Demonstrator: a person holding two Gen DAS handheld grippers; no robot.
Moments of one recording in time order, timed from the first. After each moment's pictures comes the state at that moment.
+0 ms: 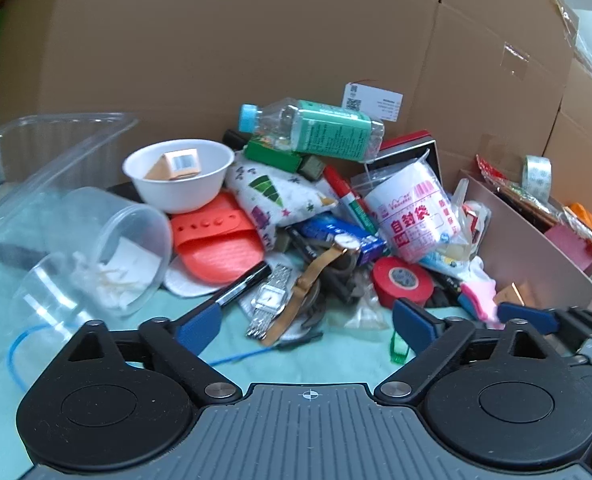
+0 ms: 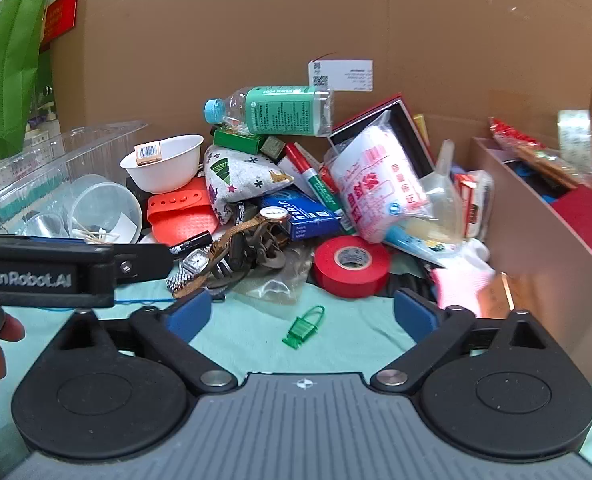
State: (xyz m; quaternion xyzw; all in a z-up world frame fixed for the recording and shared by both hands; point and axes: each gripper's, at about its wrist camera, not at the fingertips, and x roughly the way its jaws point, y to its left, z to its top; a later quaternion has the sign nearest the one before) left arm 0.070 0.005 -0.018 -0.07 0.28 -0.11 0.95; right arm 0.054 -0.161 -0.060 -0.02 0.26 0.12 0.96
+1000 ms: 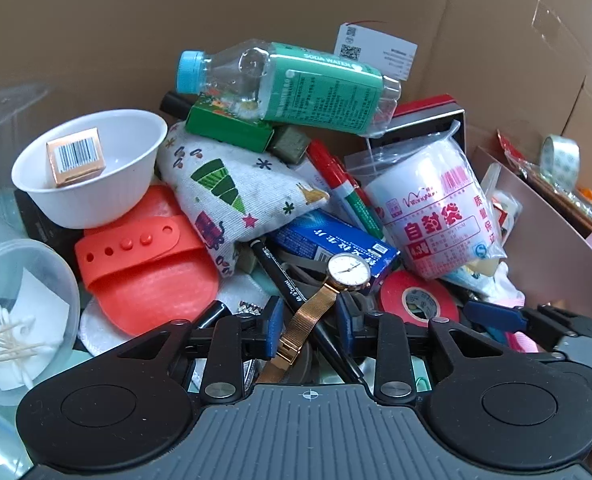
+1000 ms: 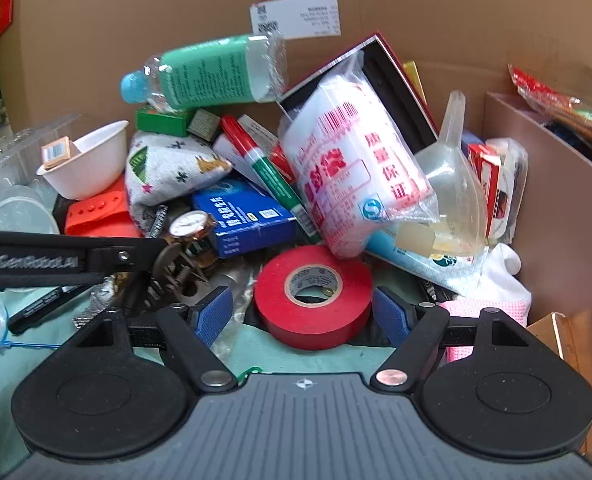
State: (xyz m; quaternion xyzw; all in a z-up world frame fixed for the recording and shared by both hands) left arm 0.177 -0.012 -0.049 -0.07 0.33 -0.15 0.93; right arm 0.152 -0.181 -0.097 0.01 0.30 0.10 0.95
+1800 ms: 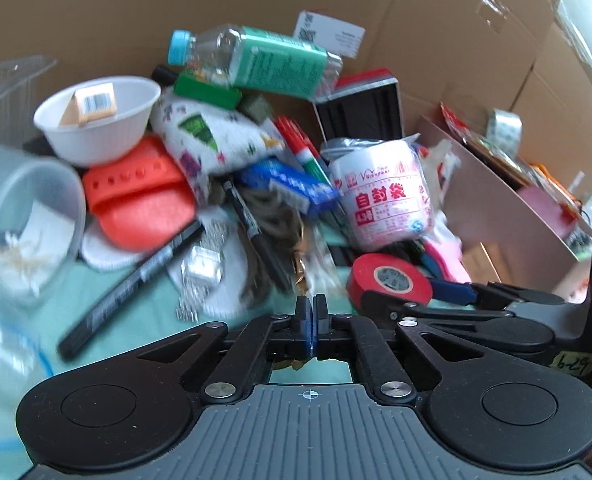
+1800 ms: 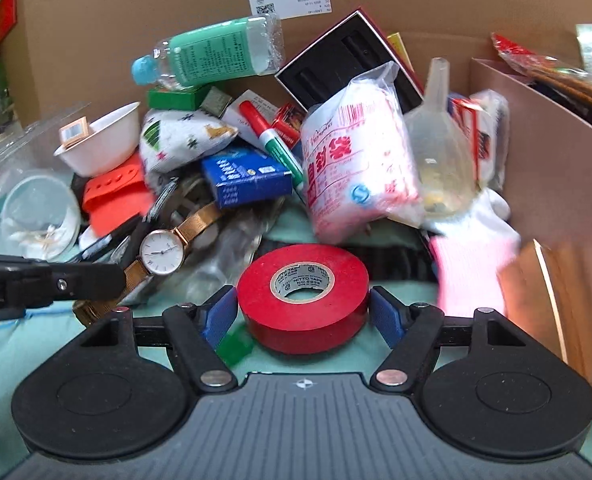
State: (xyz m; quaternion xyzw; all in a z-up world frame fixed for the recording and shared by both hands) left arm 0.102 -0.007 -0.045 -0.08 0.35 -0.20 0.91; right arm 0.102 -0.188 -0.098 0.03 0.33 0.11 0.94
